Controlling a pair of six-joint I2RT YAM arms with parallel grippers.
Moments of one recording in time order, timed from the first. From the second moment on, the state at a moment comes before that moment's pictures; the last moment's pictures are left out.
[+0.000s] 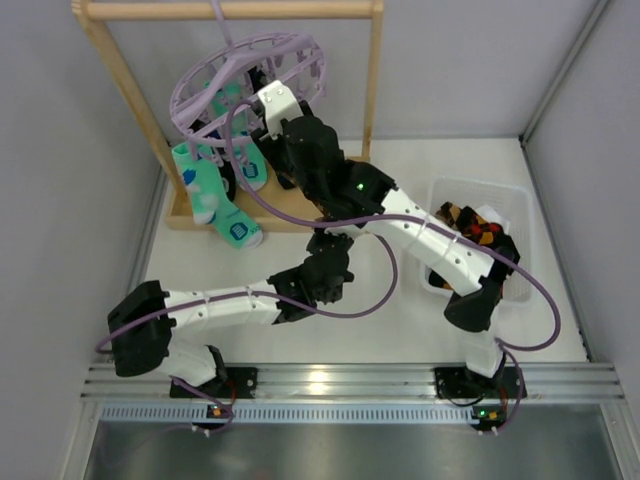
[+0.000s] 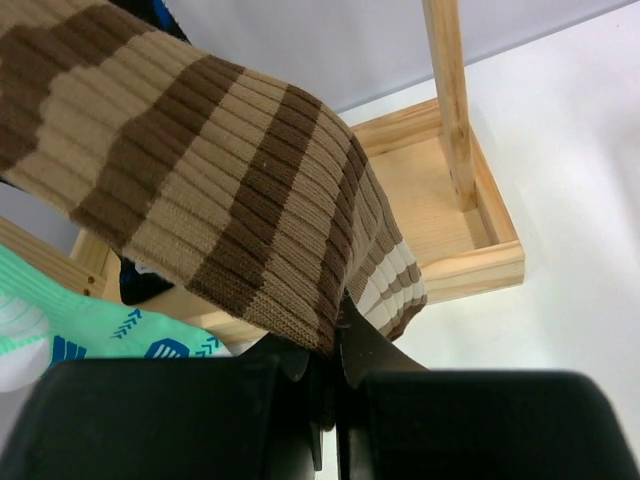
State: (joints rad) left arm -1.15 1.42 0.90 0.42 -1.09 0.23; right arm 1.06 1.95 2.29 -0.48 0.59 -0.20
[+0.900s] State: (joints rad) left arm -1.16 1.42 0.92 0.41 -1.09 0.27; right arm 1.10 2.04 2.27 -0.34 0.82 -0.41
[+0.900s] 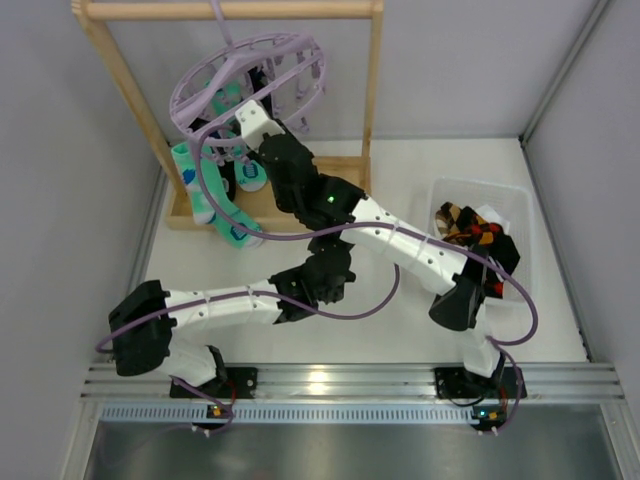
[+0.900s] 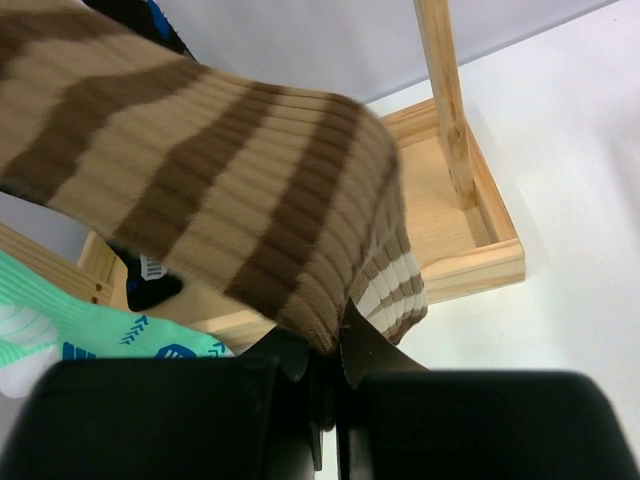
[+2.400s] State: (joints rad) left arm -1.17 1.55 1.14 0.31 -0.20 -0.15; right arm 1.12 0.61 1.22 -0.59 0.85 0.16
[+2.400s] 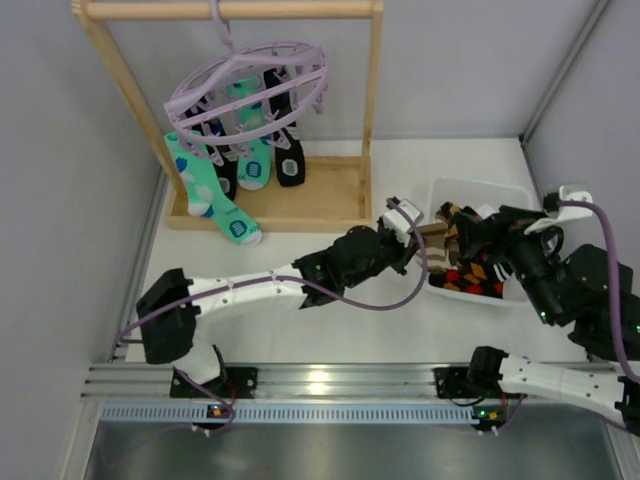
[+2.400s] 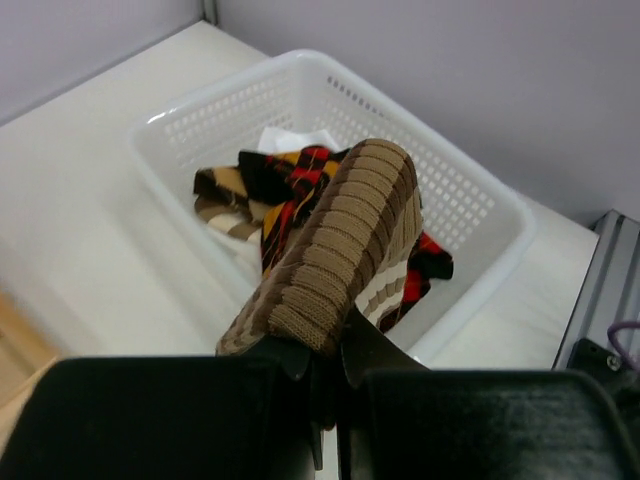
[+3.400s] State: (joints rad) left arm -1.04 2.16 1.92 -0.13 0.13 -0.17; right arm 1.12 0.49 1.17 -0.74 0.92 0.26
